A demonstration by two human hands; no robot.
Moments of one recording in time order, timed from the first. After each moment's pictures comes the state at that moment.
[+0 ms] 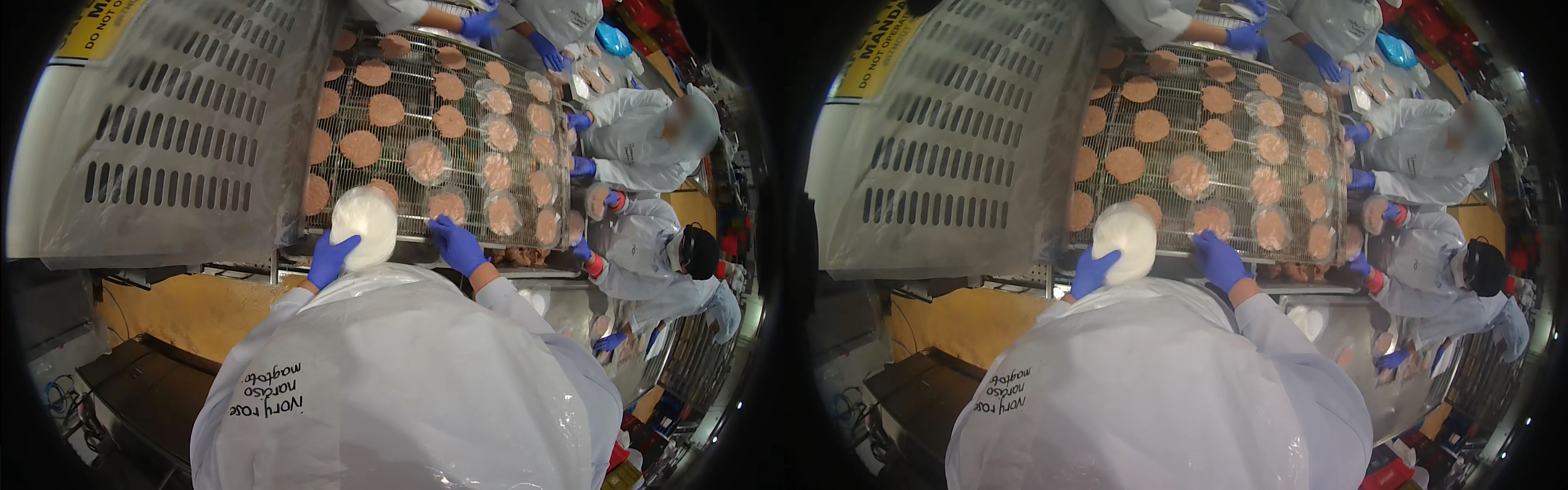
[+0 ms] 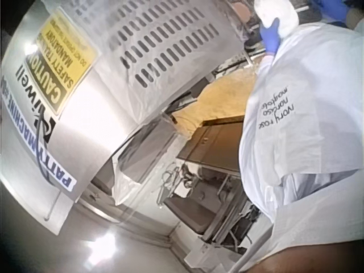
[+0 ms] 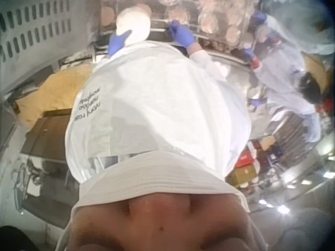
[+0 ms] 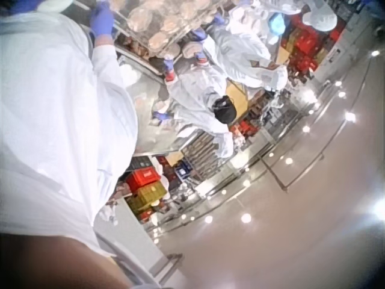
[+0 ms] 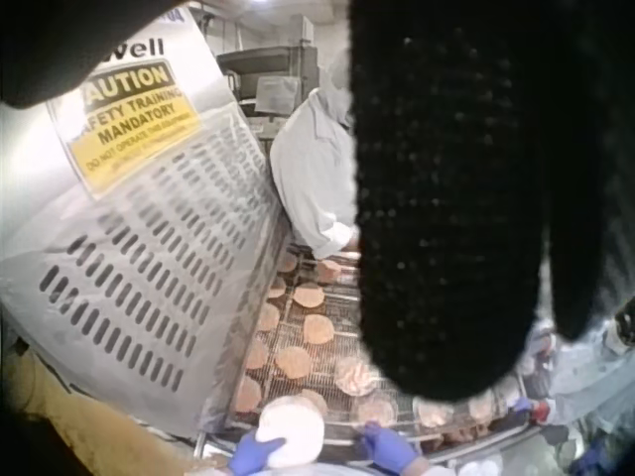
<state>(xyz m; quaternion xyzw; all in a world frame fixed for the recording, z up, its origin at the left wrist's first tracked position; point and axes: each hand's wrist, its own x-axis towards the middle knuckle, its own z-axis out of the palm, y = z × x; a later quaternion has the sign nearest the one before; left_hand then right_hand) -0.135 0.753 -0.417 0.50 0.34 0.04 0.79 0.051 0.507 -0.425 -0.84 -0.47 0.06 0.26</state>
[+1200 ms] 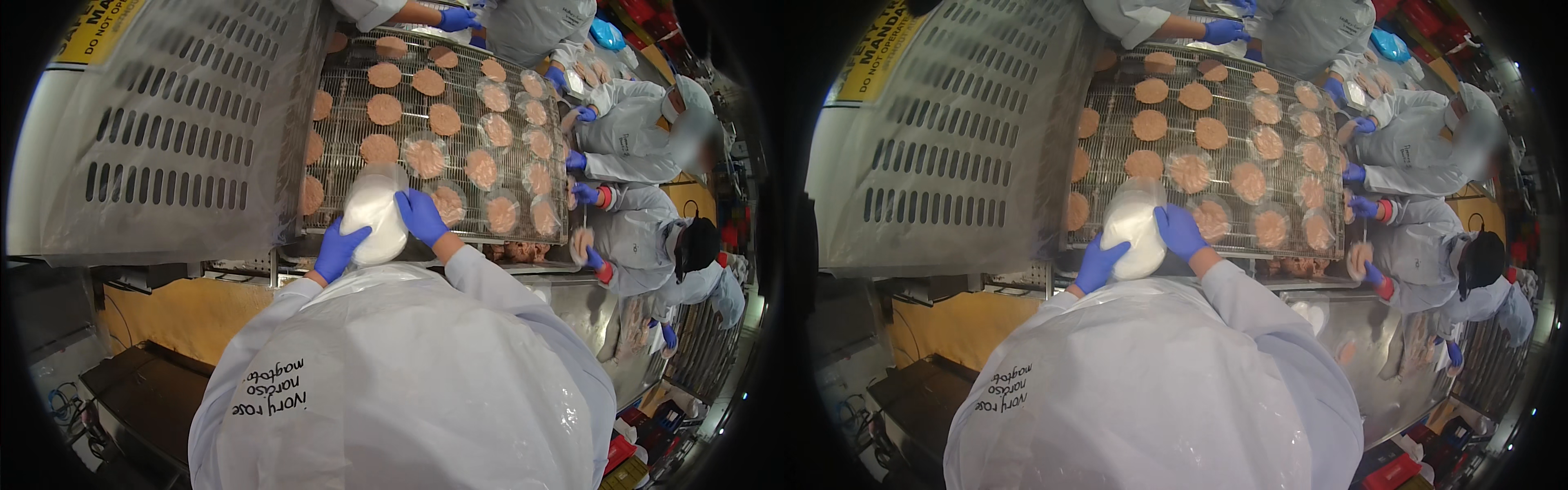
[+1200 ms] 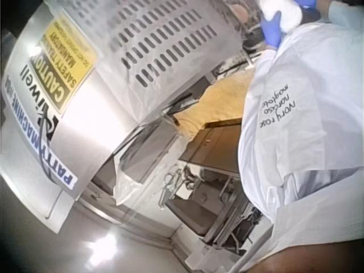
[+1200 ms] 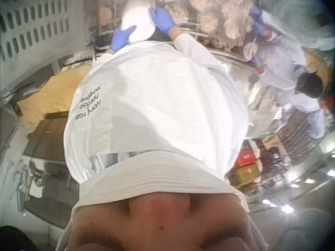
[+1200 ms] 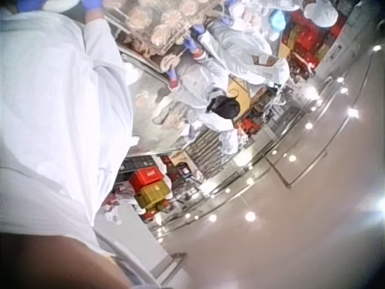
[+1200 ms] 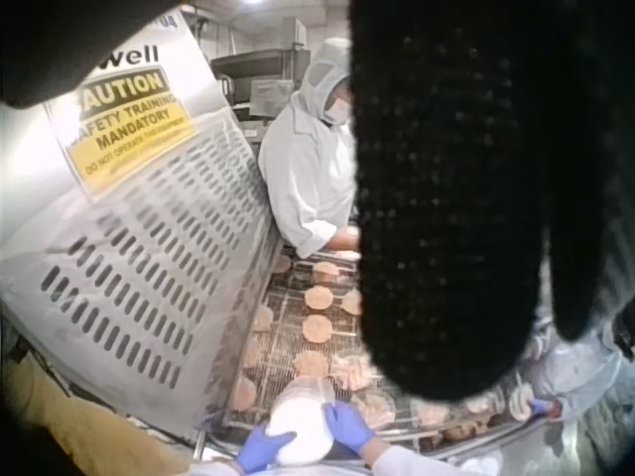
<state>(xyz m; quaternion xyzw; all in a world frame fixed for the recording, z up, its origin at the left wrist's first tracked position) -0.122 0.768 -0.428 0.51 0.29 0.04 0.81 0.038 0.620 -0.414 -0.84 -0.31 0.22 0.40</state>
